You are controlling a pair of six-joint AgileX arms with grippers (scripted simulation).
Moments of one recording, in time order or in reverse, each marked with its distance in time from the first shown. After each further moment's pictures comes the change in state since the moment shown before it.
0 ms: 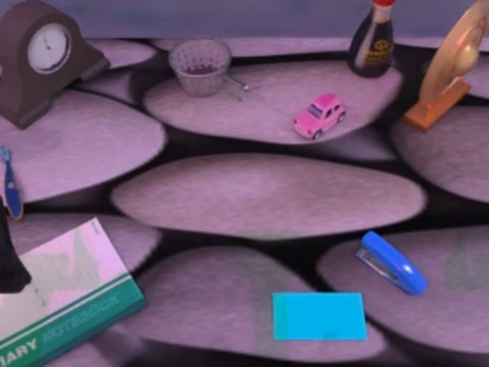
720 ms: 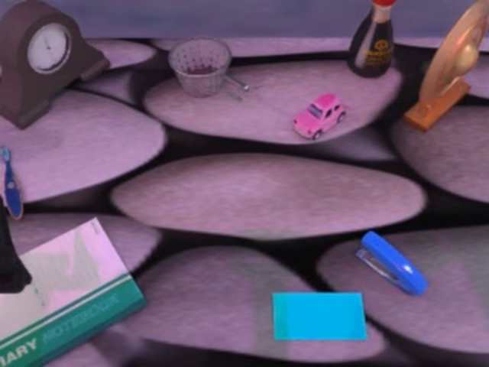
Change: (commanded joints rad) left arm 0.000 0.000 0.000 0.000 0.000 0.000; right arm 0.155 0.576 0.480 -0.362 0.001 -0.094
